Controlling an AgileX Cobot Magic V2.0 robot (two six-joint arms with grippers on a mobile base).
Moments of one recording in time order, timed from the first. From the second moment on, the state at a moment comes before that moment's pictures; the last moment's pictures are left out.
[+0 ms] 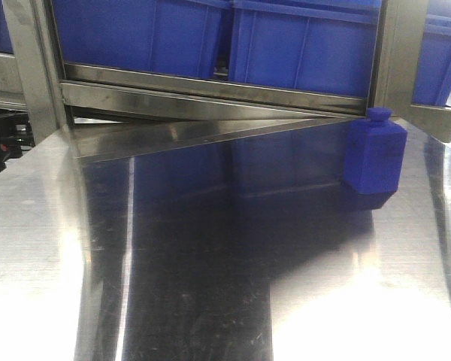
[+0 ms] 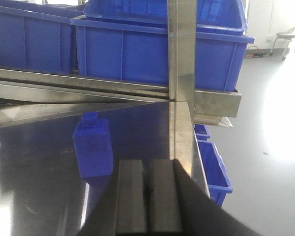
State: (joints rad) left arm -0.37 0.70 -0.76 0.22 0.57 -0.18; right arm 0.09 -0.01 0.02 0.08 0.06 0.02
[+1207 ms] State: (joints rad) left arm -0.37 0.00 -0.47 0.23 0.55 -0.19; right arm 0.26 1.25 -1.30 0.12 0.95 -0.09
